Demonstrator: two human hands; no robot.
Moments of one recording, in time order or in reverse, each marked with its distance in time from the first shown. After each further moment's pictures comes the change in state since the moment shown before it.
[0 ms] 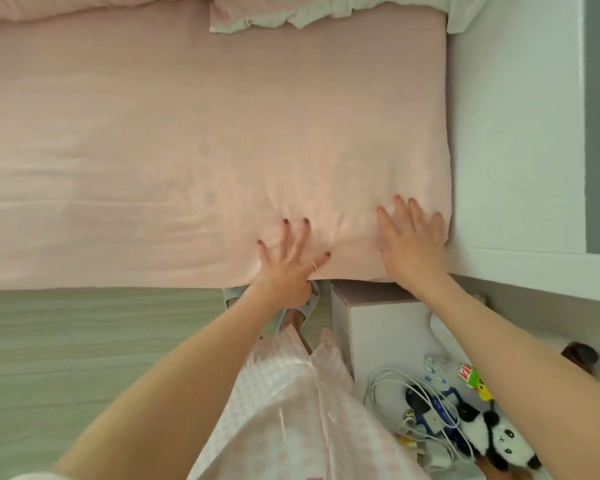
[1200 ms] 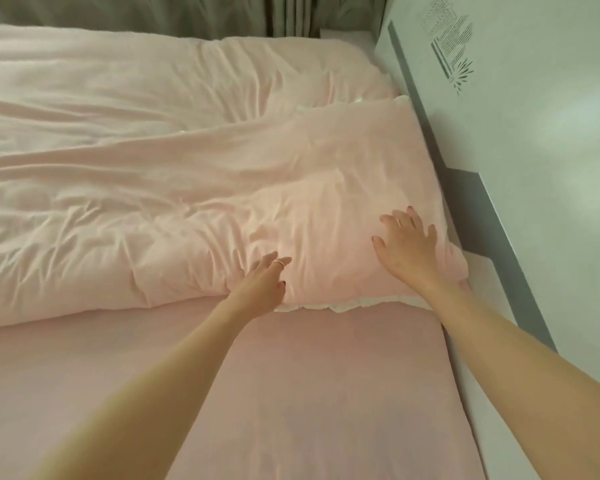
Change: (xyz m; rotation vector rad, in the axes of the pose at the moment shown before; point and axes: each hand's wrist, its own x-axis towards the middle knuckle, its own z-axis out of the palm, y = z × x) left_hand 0.012 -0.201 -0.377 -0.336 0.490 -0.159; right_hand 0.235 -0.039 -0.380 0.233 0.363 0.101
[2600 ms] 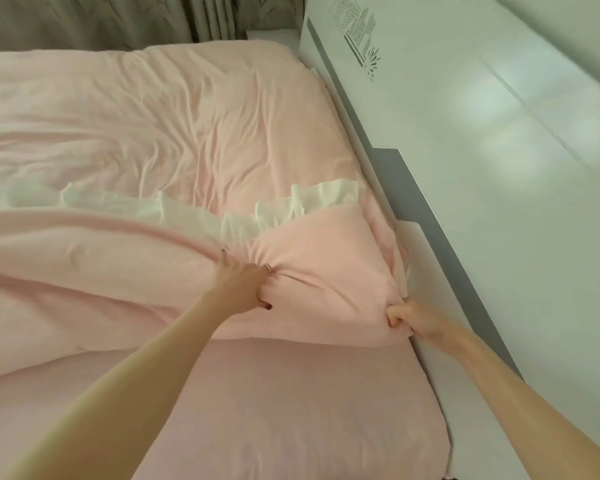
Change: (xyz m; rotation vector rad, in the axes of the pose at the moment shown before) left_hand 0.004 0.050 0.002 0.637 -0.088 0.243; right_hand -0.144 0.077 -0.004 1.014 -0.491 0.462
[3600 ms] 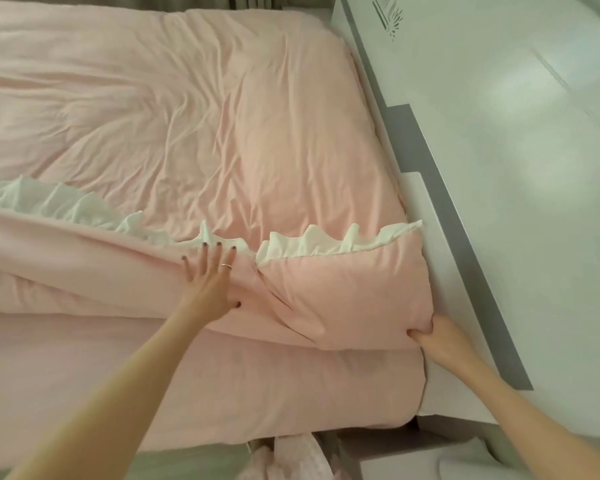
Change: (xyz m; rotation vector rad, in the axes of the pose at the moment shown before) left_hand -0.134 0.050 0.121 -0.327 0.085 -0.351; right_hand -0.067 0.163 0.010 -0.463 0.272 -0.032
